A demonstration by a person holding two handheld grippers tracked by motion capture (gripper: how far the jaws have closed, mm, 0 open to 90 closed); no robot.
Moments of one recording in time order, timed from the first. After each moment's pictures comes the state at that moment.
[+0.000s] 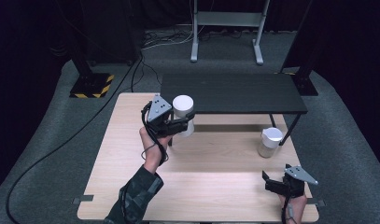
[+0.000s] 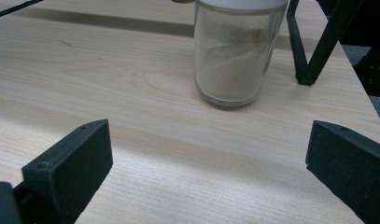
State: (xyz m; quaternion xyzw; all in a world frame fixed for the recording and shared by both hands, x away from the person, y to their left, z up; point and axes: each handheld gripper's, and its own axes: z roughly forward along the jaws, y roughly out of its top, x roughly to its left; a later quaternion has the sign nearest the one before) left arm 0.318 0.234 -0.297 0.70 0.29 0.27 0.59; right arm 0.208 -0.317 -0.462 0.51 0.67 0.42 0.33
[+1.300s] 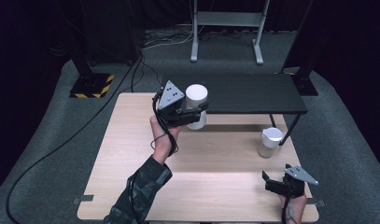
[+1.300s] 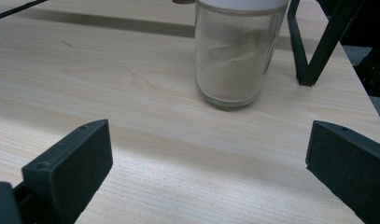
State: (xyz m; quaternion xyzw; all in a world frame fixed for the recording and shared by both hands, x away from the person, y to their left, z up) left arm 0.334 0.211 -0.268 0.70 0.26 0.26 0.61; right arm 0.208 -0.318 -0.463 0.51 0.67 0.42 0.33
